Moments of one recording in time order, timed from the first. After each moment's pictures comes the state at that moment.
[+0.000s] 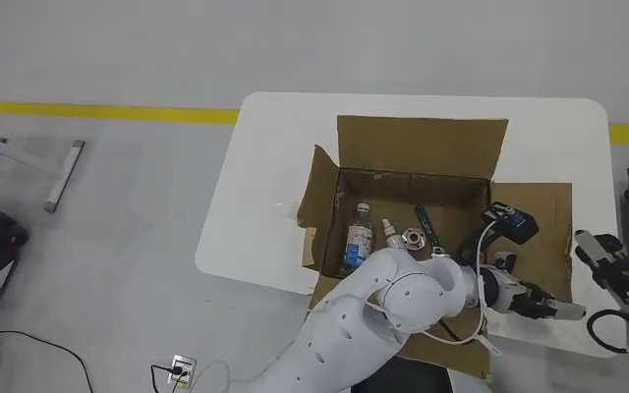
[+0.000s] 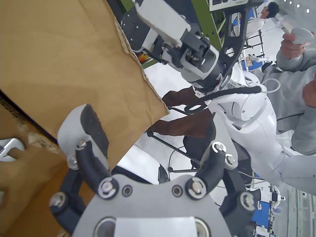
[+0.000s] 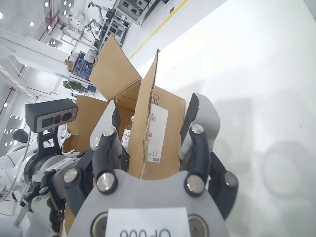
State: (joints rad) left arm 0.79 -1.68 -0.67 -1.60 0.53 0.04 -0.97; right arm -2.04 -1.29 2.09 -2.20 -0.16 -0.26 0.34
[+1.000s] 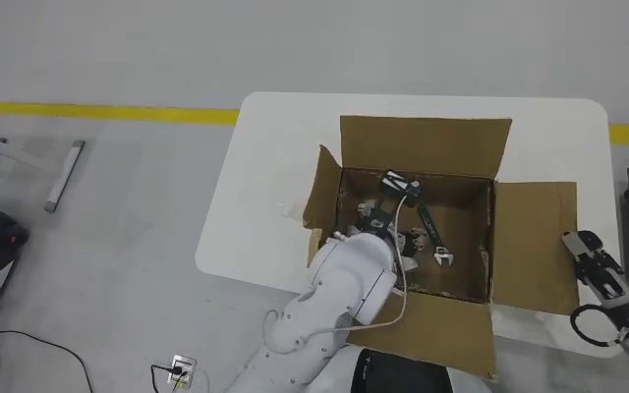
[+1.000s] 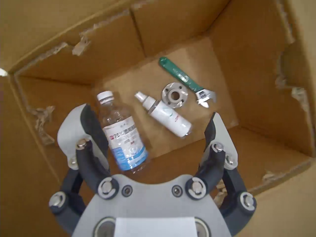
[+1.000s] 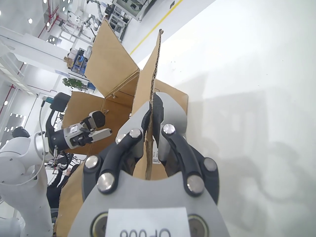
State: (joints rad) left arm 0.85 -1.57 -0.81 -1.78 1.47 0.10 -1.29; right arm -2.01 -1.29 2.04 -2.18 -0.20 -0.26 0.32
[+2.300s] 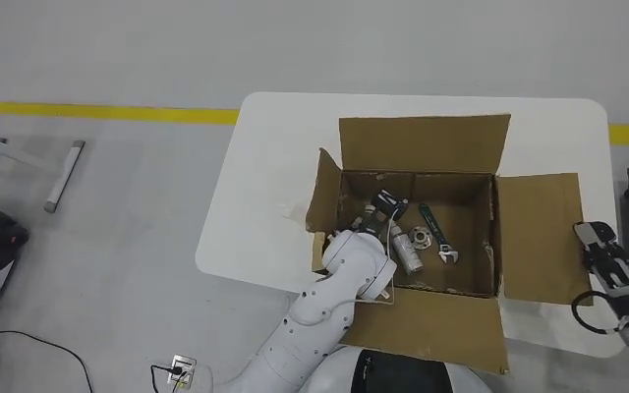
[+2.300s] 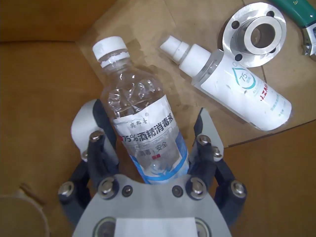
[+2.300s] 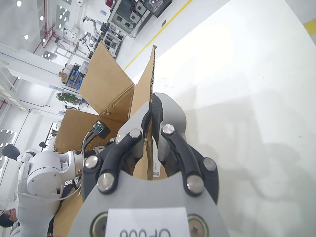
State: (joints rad) left arm 0.82 -1.62 -0.81 -1.46 1.54 -0.02 -1.30; right arm -1.96 -1.30 2.02 -2.17 -0.24 -0.19 0.23
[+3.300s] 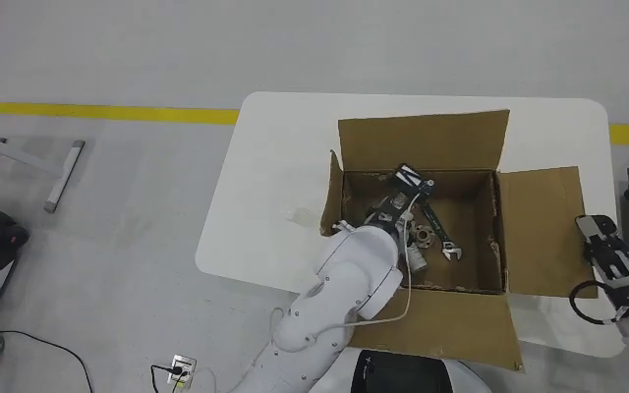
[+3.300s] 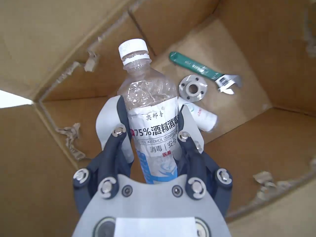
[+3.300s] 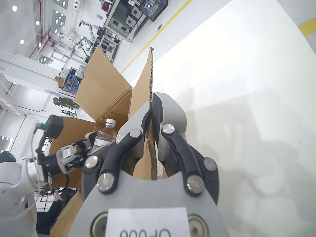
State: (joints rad) left arm 0.84 -1.63 -0.85 -1.79 1.50 -0.07 -1.27; right arm -1.92 -1.30 2.02 -2.16 -0.26 -0.11 0.20
